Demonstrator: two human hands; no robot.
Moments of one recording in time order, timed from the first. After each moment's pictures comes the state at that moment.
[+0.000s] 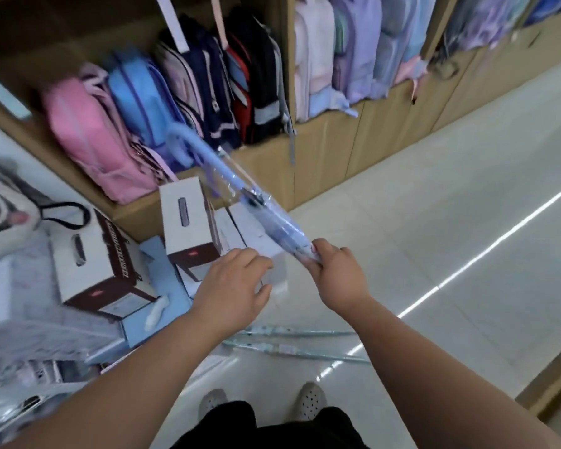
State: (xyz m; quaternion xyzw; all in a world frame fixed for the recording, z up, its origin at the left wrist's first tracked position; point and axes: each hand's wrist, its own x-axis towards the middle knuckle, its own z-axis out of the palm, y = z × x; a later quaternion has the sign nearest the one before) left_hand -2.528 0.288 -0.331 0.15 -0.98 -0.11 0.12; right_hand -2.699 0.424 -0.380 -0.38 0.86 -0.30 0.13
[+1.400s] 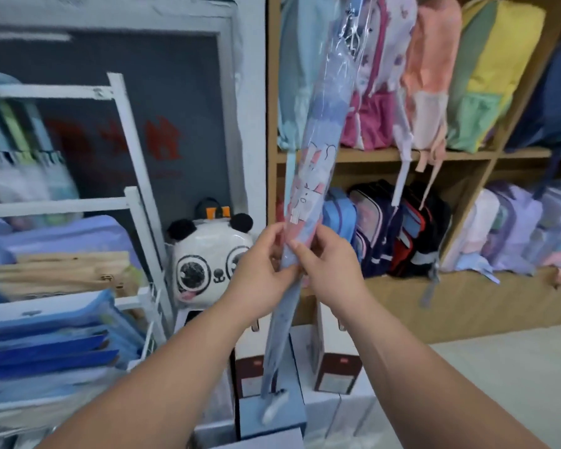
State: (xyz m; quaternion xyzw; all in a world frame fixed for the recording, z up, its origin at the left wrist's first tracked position) left_hand -2.235 0.076 -0.131 0.33 -0.72 -0.47 0.38; right_hand -2.366 0.122 -0.123 -0.52 0.66 -0.52 0.16
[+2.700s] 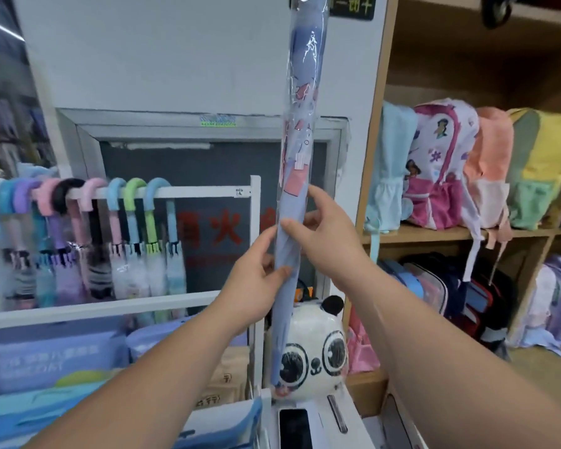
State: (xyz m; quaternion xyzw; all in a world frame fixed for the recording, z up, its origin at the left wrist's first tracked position) left_hand -2.002 -0.106 -0.029 0.26 -0.74 -0.45 0.42; right_hand -2.142 -0.062 0.028 -0.59 0.58 -0.56 0.08
